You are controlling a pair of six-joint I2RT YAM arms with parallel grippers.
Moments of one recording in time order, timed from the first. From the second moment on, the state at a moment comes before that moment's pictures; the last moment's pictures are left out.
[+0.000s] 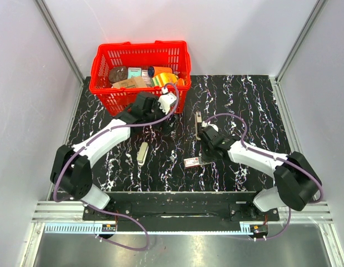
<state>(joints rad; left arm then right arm) -0.55 1.54 1.18 -0.29 0.26 0.21 0.71 1.43 0.82 -0.46 0.12 0.59</state>
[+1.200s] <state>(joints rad) -0.51 1.52 1.17 -0.33 0.37 0.17 0.74 1.54 0.85 -0.40 0.16 0.55</state>
